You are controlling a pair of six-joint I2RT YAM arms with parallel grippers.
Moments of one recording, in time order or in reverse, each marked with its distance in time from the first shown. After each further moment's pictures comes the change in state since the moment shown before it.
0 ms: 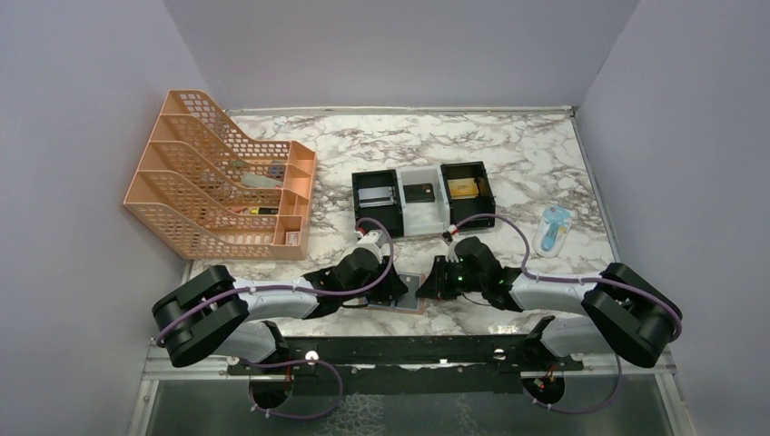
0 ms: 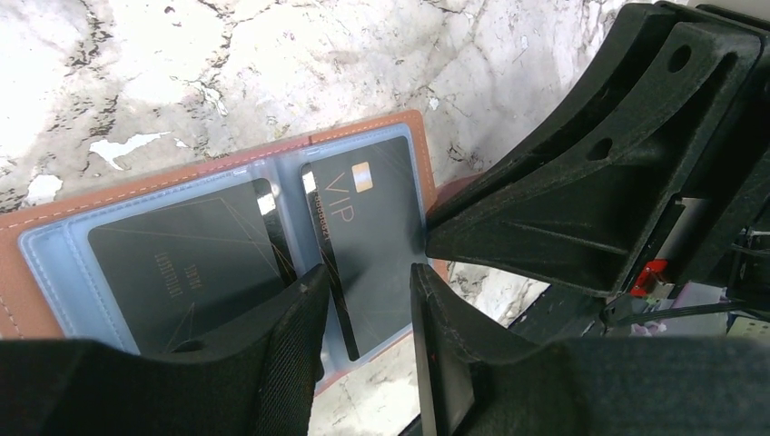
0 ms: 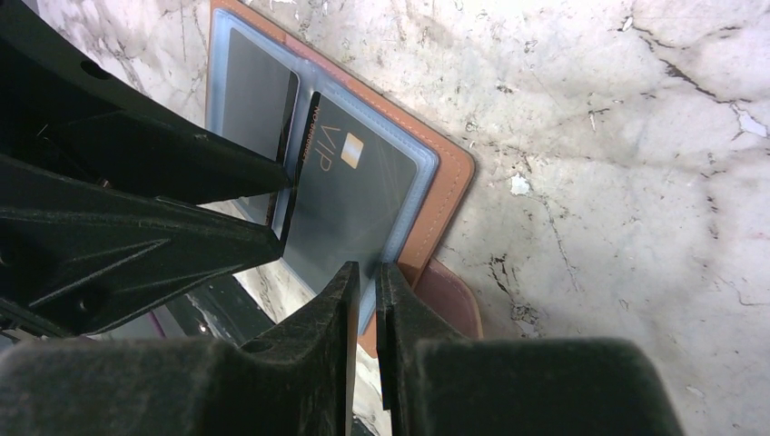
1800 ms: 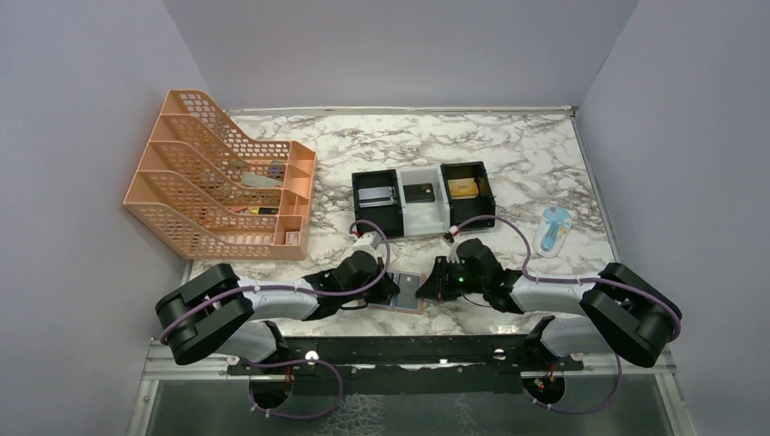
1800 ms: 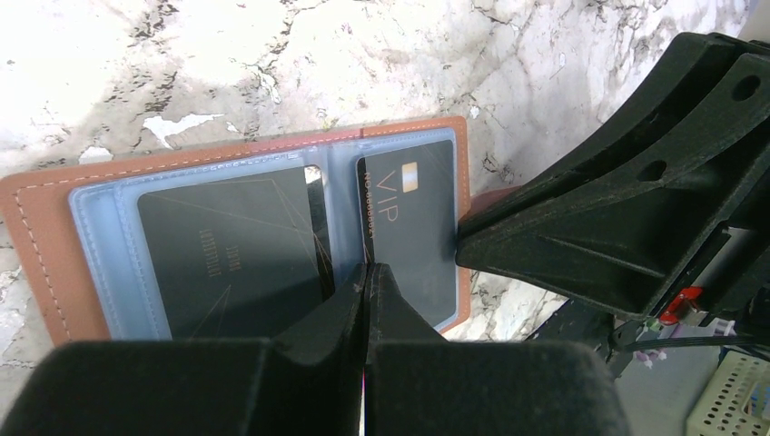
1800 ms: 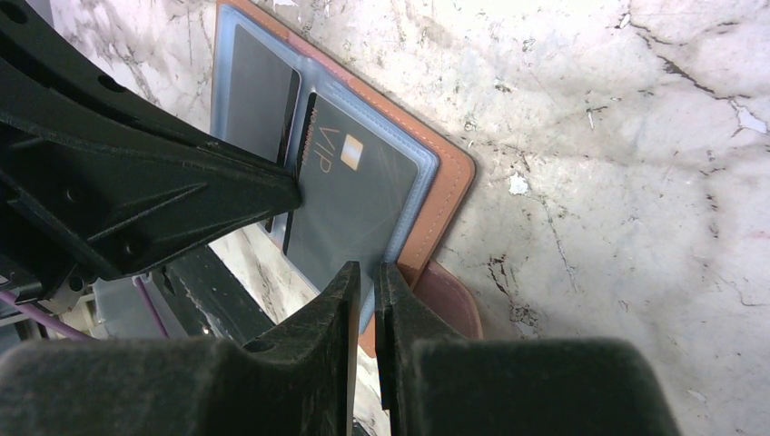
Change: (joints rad) left arm 0.000 0.022 -0.026 0.018 -0.043 -0.068; right arm 0.000 0.005 -0.027 0.056 0.002 0.017
